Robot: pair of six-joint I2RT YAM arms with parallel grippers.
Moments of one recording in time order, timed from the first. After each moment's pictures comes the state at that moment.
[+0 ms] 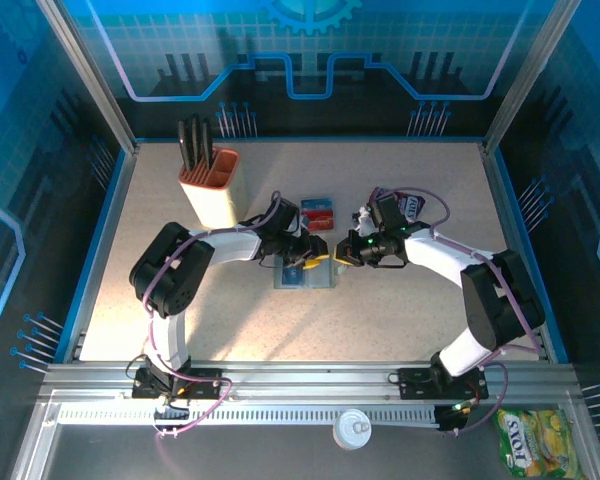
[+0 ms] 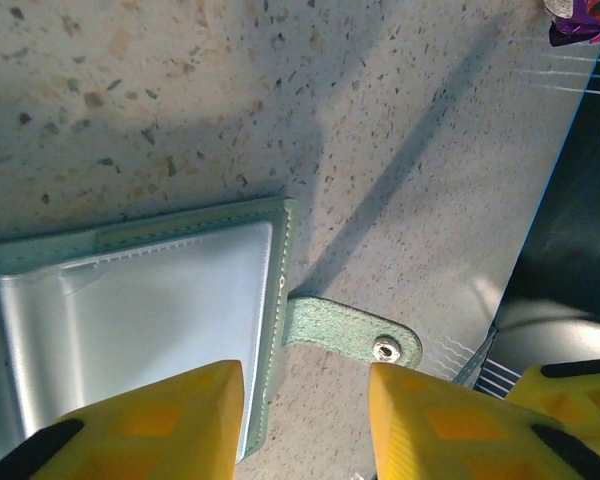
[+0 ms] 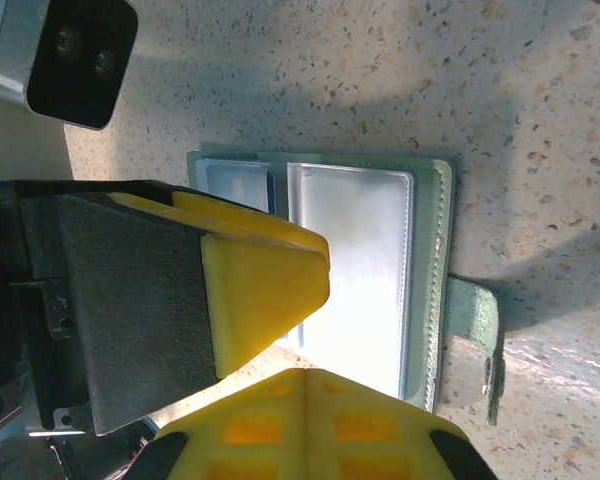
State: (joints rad) left arm -0.54 1.92 1.08 -0.07 0.61 -1.01; right arm 0.39 1.59 0.91 -0.34 -0.58 0.67
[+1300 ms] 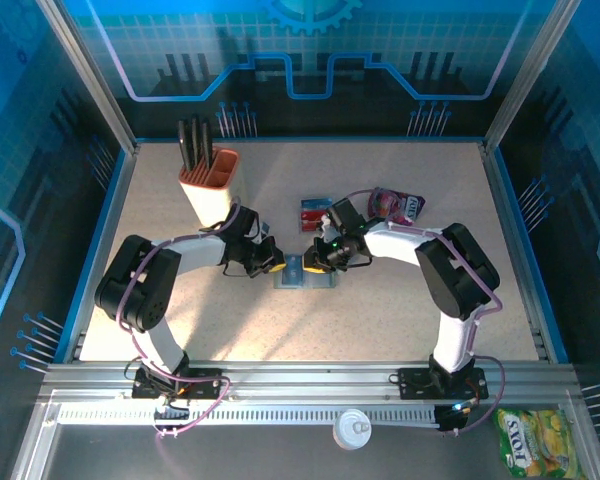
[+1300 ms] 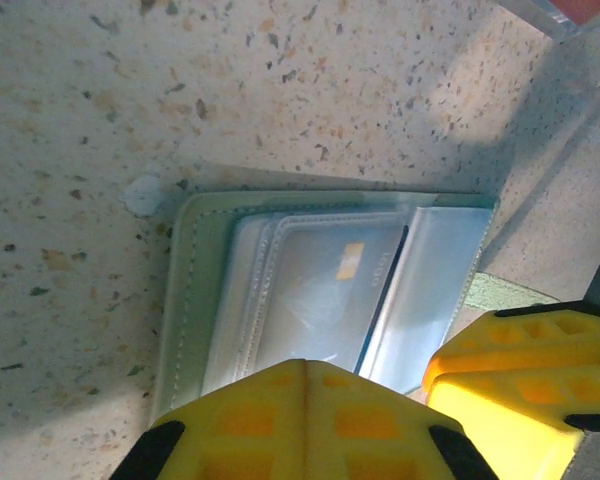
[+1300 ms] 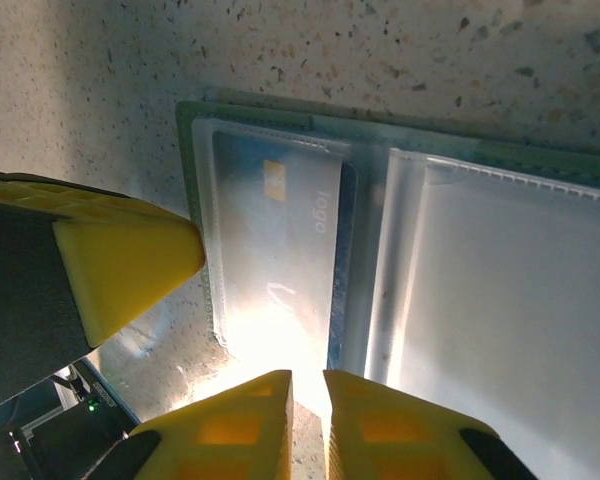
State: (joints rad) left arm -0.35 1.73 0.86 -0.19 0.57 -0.84; right arm 0.57 1.87 1.10 -0.32 -0.58 0.72
